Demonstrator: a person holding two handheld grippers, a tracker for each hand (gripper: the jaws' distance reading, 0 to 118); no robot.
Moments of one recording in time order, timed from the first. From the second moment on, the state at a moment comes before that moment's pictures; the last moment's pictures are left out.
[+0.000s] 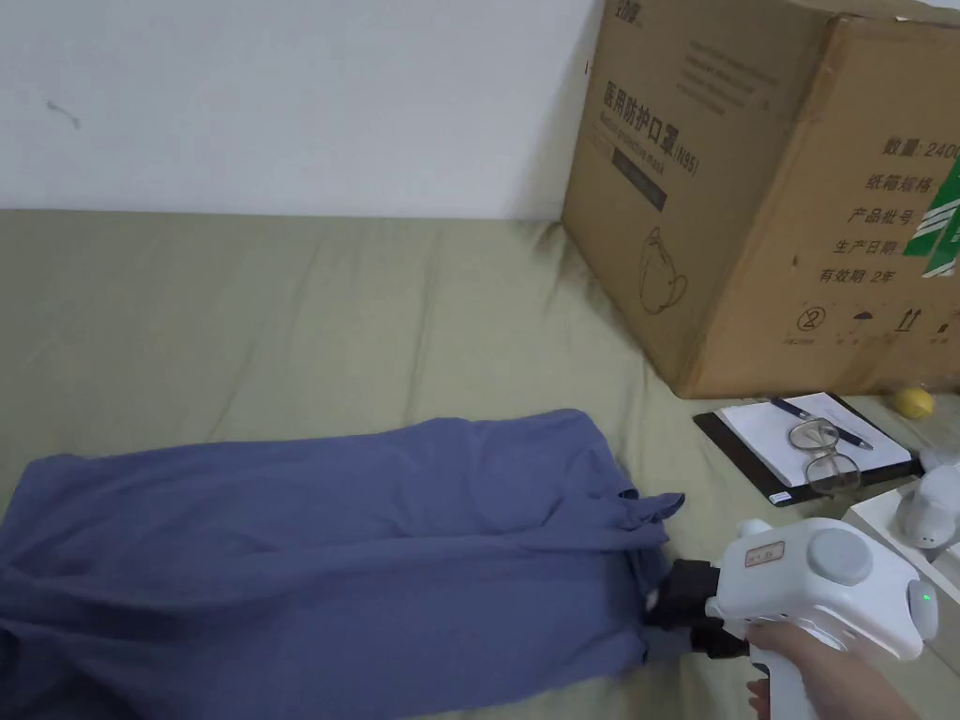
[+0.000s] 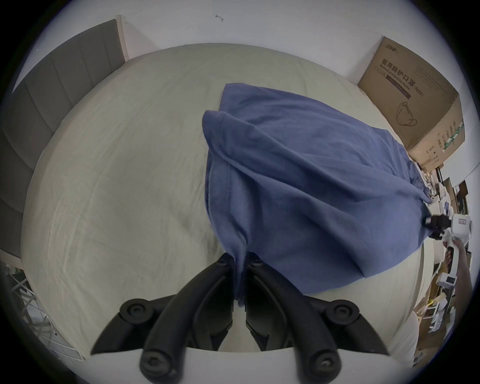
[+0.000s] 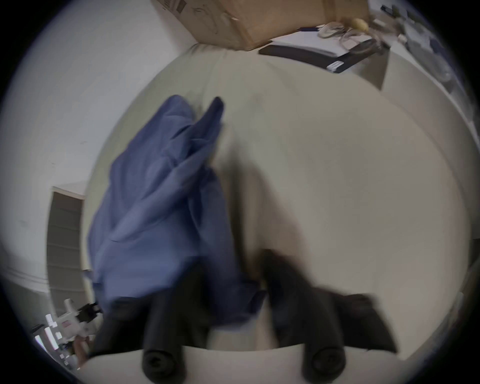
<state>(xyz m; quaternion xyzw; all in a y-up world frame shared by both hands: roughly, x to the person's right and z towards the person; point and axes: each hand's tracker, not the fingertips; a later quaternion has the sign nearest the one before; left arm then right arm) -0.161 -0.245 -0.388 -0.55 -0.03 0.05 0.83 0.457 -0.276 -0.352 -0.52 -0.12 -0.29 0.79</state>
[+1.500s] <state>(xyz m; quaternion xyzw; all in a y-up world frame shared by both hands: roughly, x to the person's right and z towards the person) -0.143 -0.129 -0.176 -0.29 -0.09 0.12 0.94 0.311 -0.120 -0.135 -0.25 0.04 -0.12 0.96</state>
